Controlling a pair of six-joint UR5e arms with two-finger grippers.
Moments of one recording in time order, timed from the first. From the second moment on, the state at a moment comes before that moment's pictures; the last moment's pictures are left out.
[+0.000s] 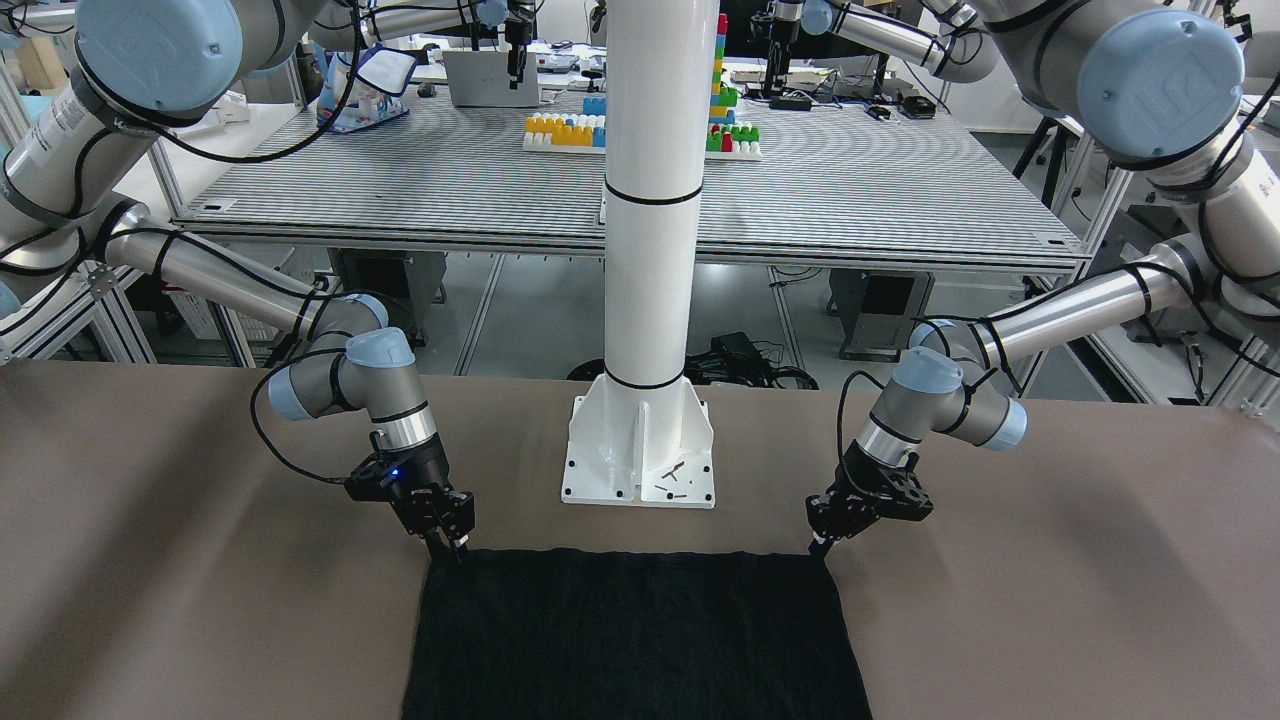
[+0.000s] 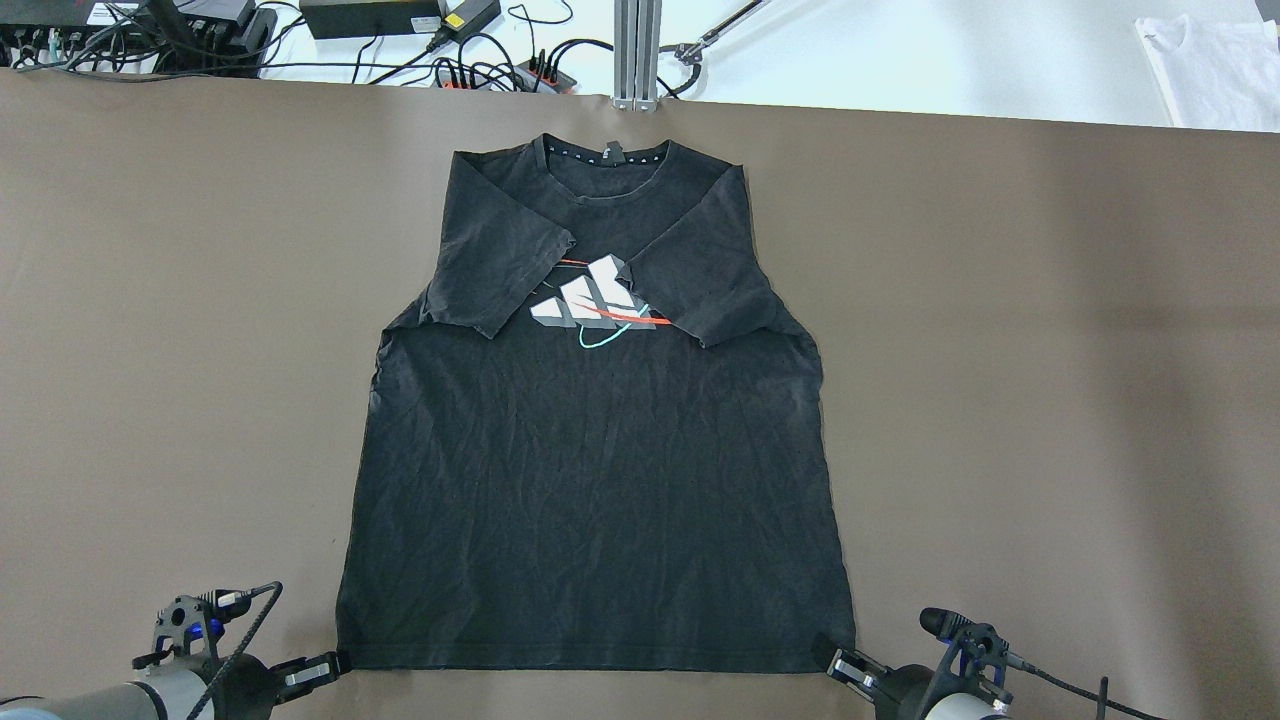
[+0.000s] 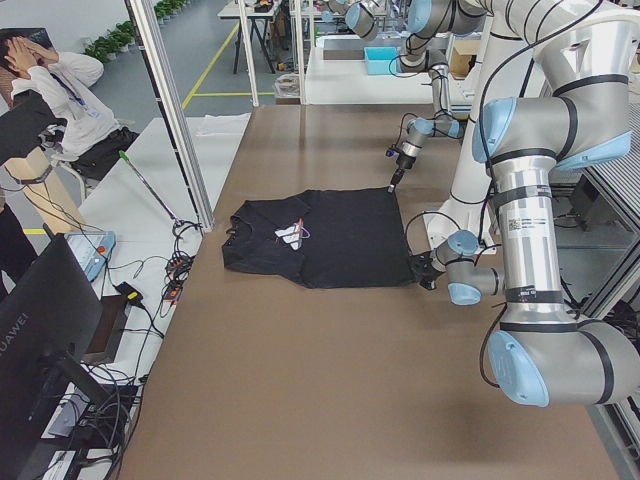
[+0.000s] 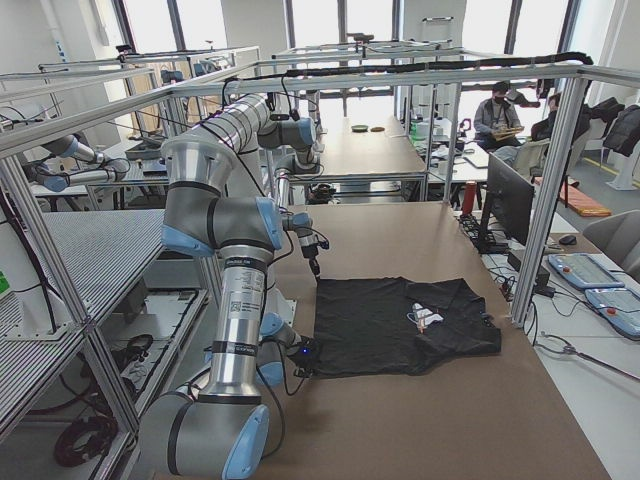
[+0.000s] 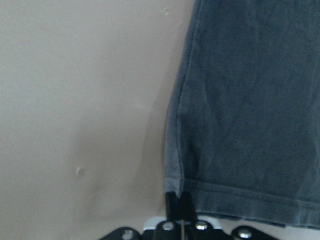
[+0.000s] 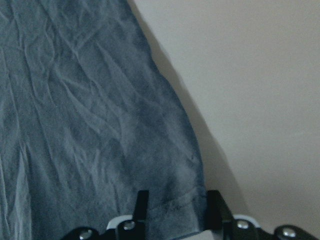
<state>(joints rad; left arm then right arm) -0.07 -1.43 -1.99 -2.44 -1.33 -1.83 0.04 -1.67 1.98 -0.78 1.18 1.92</state>
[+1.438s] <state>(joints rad) -0.08 -1.44 -2.03 -2.44 -1.34 -1.81 0.04 -1.65 2.05 -0.87 1.17 1.90</state>
